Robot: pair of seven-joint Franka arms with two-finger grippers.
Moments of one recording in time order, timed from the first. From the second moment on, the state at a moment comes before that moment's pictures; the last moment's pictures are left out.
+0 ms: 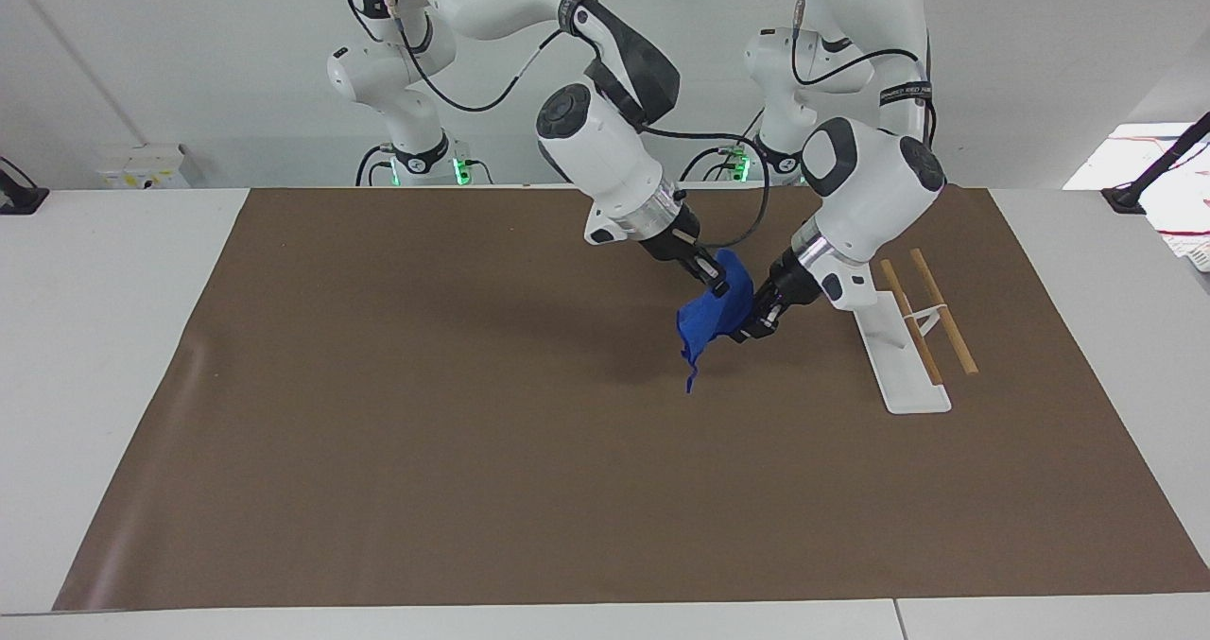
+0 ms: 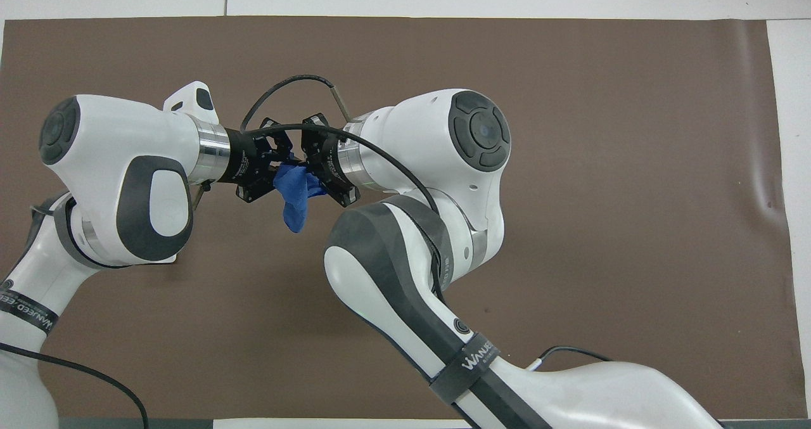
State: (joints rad) left arm -0.32 0.12 -0.01 -2.00 -0.54 2.26 -1.00; right arm 0.66 0.42 -0.01 -1.49 0.60 2.32 1.40
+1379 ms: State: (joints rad) left arm -0.11 -0.10 0.03 -2.03 -0.29 2.27 -0.98; right arm 0.42 0.38 -0.04 -1.49 0.23 2.01 0.74
